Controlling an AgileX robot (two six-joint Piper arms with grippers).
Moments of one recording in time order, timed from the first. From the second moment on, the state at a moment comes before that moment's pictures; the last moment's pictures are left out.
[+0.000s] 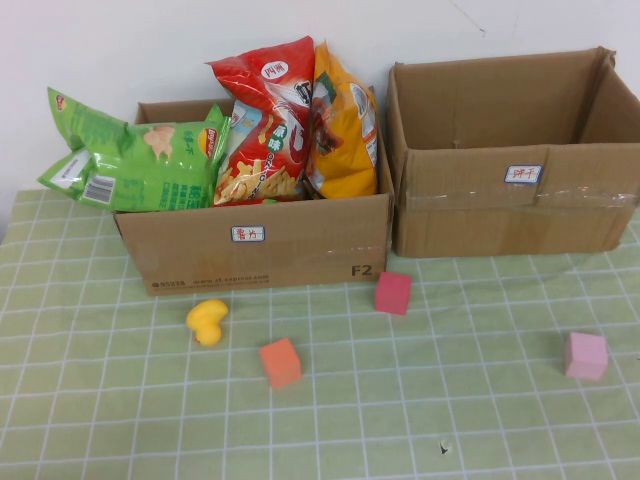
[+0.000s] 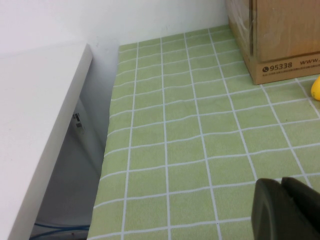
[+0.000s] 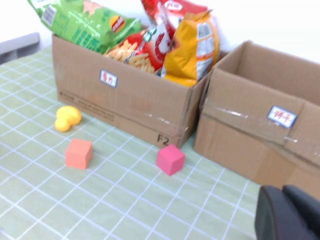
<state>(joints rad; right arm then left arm) 0.22 0.28 -0.41 0.56 0.56 -0.72 0.11 -0.01 0.02 -0.05 0.36 0.15</state>
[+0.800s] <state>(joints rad) -0.12 -0.01 -0.13 0.46 0.47 -0.58 0.11 -0.01 0.02 -0.05 0.36 0.15</state>
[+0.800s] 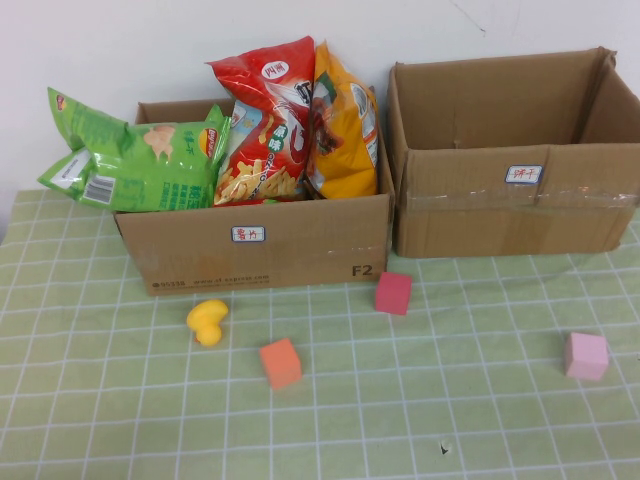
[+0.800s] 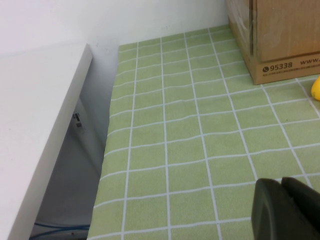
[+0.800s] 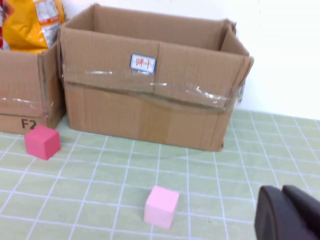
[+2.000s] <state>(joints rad) 0.01 -0.01 0.02 -0.03 0.42 0.12 0.11 -0.01 0.02 -0.05 0.36 0.15</state>
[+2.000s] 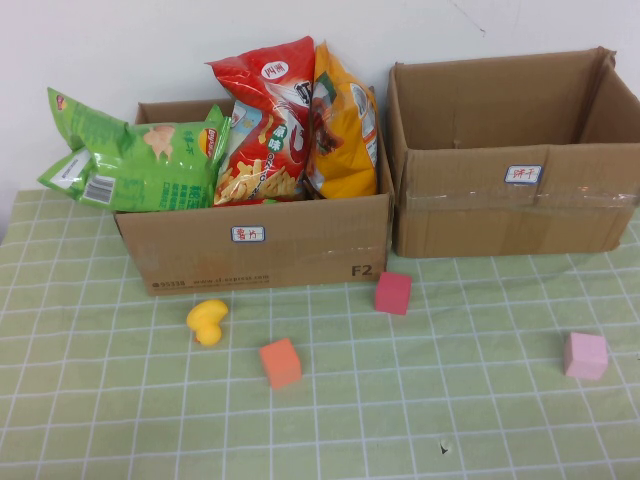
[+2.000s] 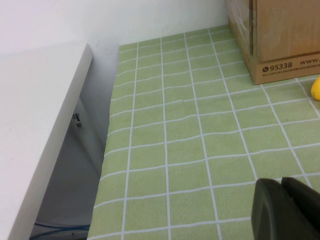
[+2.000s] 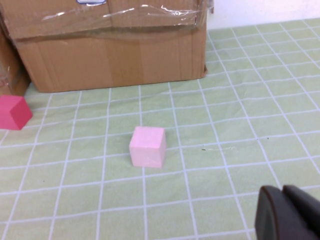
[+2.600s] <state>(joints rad) 0.01 -0.01 0.02 -0.03 0.42 0.11 0.11 -0.01 0.02 -0.05 0.36 0.15</state>
